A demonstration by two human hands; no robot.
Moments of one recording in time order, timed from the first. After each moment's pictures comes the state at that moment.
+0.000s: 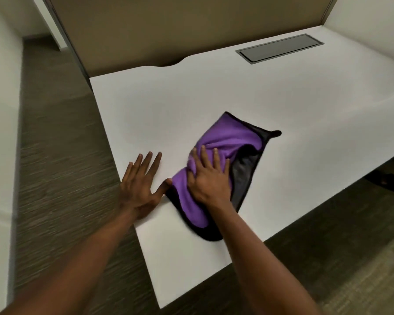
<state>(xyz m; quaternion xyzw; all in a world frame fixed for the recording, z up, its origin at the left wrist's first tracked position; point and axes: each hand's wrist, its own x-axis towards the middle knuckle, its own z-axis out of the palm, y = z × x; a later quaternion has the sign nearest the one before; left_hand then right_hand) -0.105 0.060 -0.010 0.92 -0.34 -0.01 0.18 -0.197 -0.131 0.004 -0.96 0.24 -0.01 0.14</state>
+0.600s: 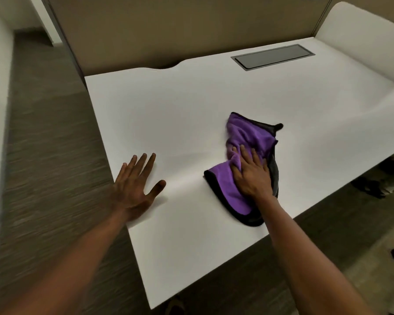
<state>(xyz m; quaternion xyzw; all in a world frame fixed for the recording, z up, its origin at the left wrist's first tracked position) -0.105 0.060 -0.007 0.93 -0.33 -0.02 0.18 -0.246 -0.255 0.015 -0.95 0.28 0.00 0.16</state>
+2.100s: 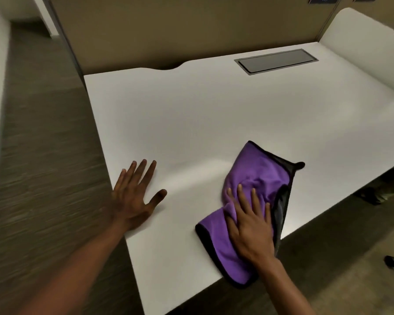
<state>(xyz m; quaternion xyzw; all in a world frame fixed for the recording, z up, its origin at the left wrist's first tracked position) -0.102 0.059 -0.014 0.92 -0.33 -0.01 0.18 -0.325 -0.181 0.008 -0.96 0.25 0.00 0.14</state>
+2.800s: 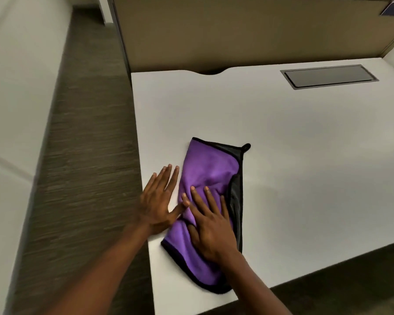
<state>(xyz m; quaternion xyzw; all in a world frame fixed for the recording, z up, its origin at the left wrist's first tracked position) -0.102 0.062 -0.007 0.92 -0.33 0.00 0.20 -0.223 -0.104 0.023 -0.98 -0.01 0.08 0.19</state>
